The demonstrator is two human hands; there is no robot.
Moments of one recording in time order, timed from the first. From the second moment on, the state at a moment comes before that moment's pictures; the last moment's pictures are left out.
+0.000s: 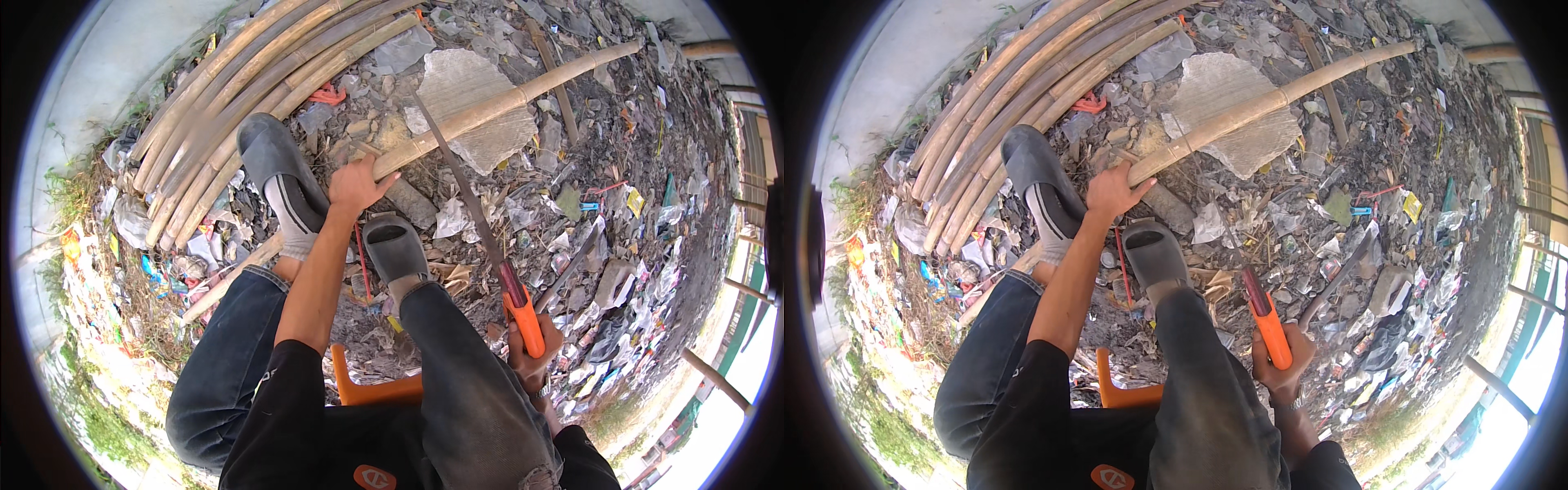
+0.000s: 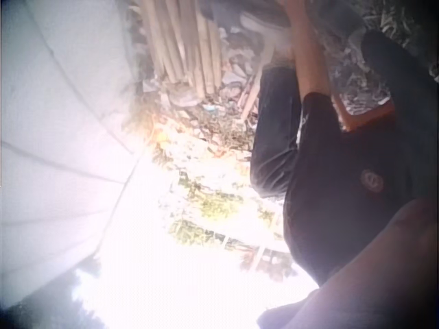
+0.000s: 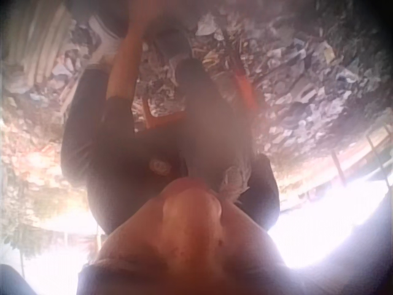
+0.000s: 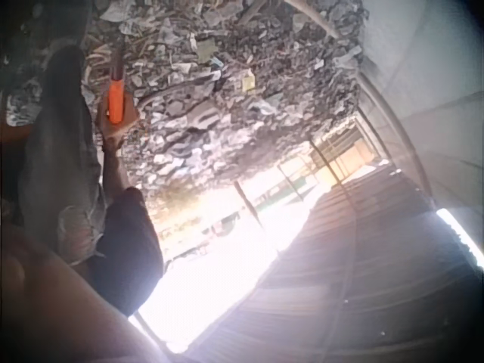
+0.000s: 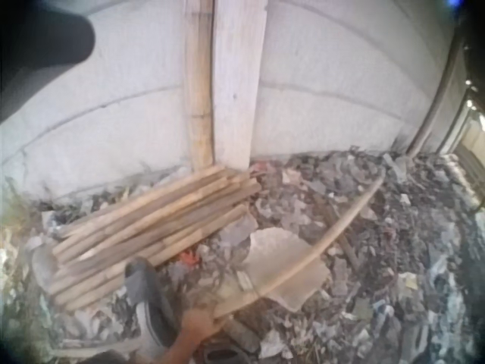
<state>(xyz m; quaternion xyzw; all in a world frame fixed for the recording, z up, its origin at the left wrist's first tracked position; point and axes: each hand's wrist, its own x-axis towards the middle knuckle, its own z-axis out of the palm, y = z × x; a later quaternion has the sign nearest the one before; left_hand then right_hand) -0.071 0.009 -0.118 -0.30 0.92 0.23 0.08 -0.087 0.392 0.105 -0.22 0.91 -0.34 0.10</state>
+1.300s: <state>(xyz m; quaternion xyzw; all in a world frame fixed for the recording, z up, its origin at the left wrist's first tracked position) -0.074 -0.007 -0.136 -0.32 0.88 0.34 0.12 -0.166 0.365 0.061 -0.20 0.90 -0.35 0.13</state>
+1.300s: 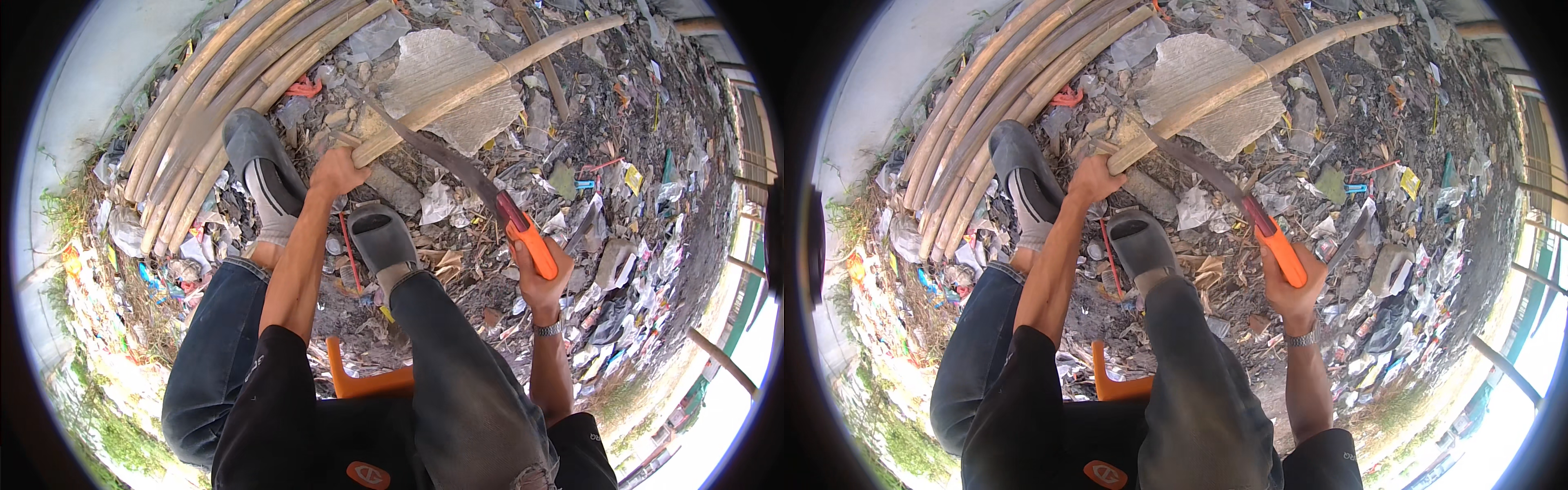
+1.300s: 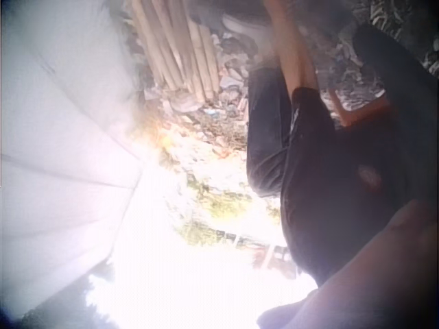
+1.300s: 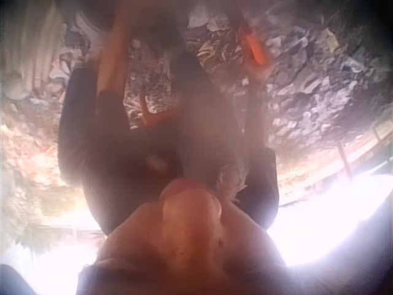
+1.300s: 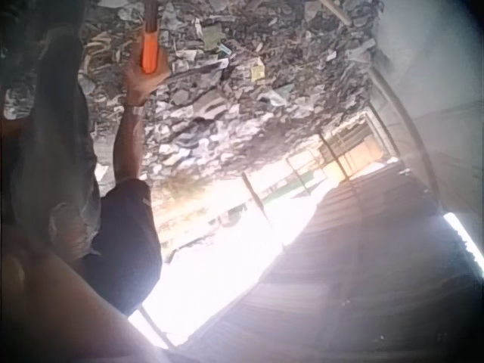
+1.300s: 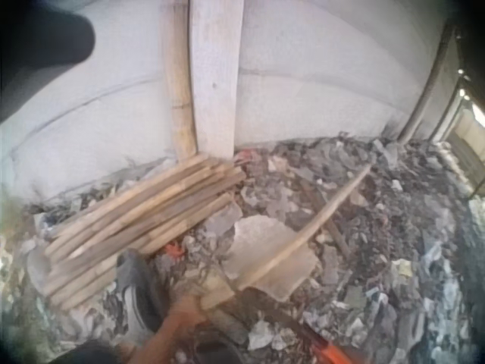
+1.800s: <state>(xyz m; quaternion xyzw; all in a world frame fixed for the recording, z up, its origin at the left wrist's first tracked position) -0.083 0.013 -0.122 -0.36 0.91 0.19 0.11 -0.222 0.245 0.217 -0.41 0.81 -0.34 0.22</state>
